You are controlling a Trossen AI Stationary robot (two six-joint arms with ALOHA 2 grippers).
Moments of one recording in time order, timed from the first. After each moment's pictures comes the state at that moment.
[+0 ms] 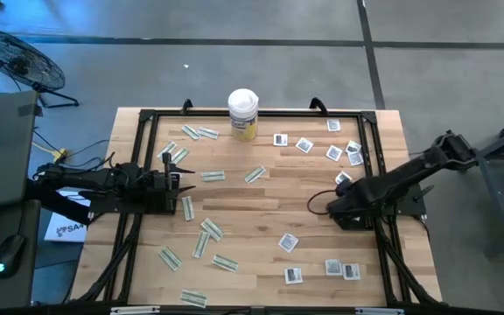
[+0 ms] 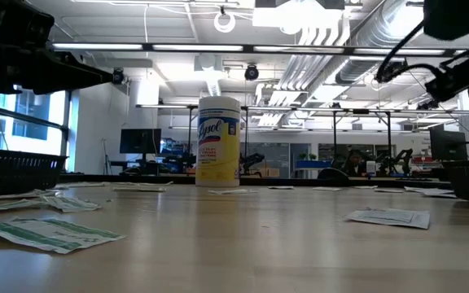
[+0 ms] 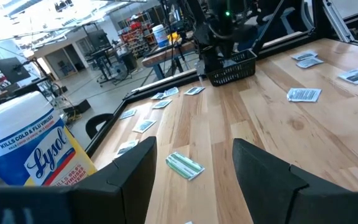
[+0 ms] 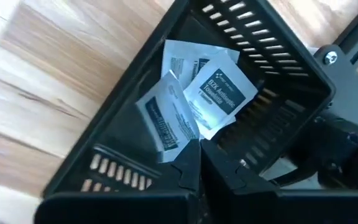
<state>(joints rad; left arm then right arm) -0.10 0.07 0.04 0.00 -0.22 0.36 0.38 1.27 0.74 -1.27 0.01 1.30</state>
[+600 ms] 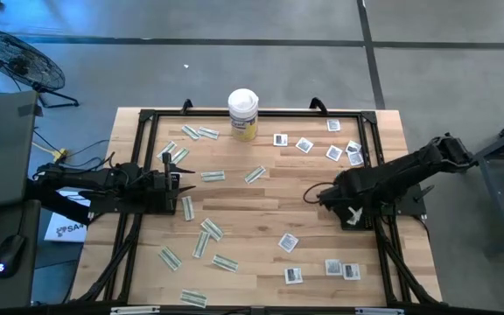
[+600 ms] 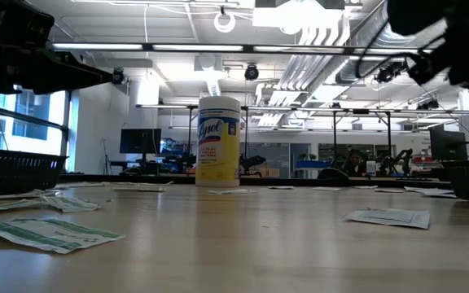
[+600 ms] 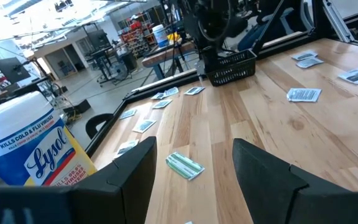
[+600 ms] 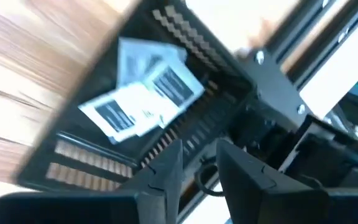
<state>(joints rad) -0.10 0.07 0.04 0.00 -0.22 0.36 0.24 1.34 0.92 -1.52 0.02 1.14</state>
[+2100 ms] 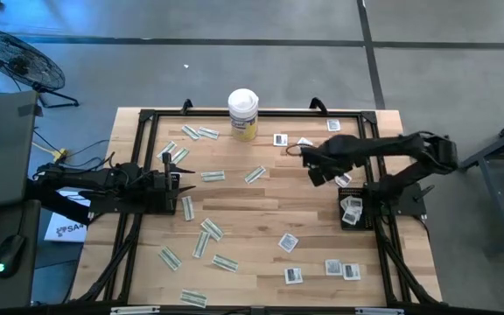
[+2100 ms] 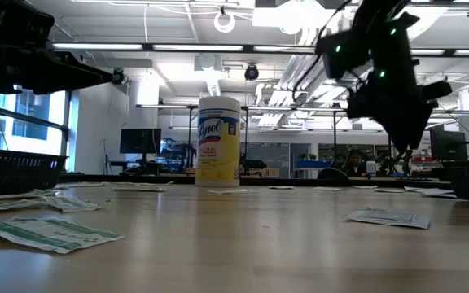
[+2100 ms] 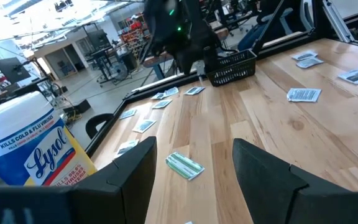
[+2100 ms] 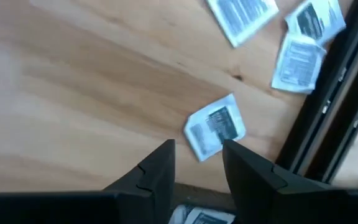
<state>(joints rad) -0.10 0.07 0.04 0.00 -0.22 0.36 -0.25 1.48 0.97 -1.24 0.20 0.97</state>
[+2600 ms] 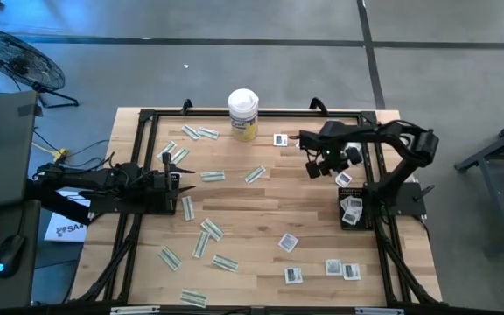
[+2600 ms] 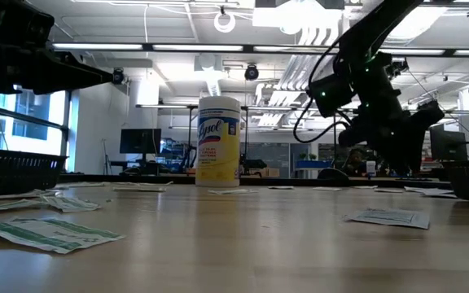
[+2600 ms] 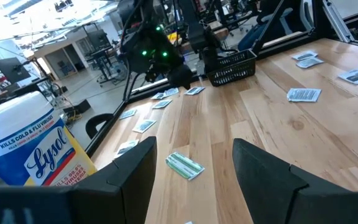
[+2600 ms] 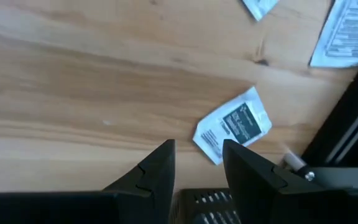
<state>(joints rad) -0.10 0.07 0.04 0.00 -0.22 0.36 -0.49 1.66 0.97 -1.19 -0.01 0.86</state>
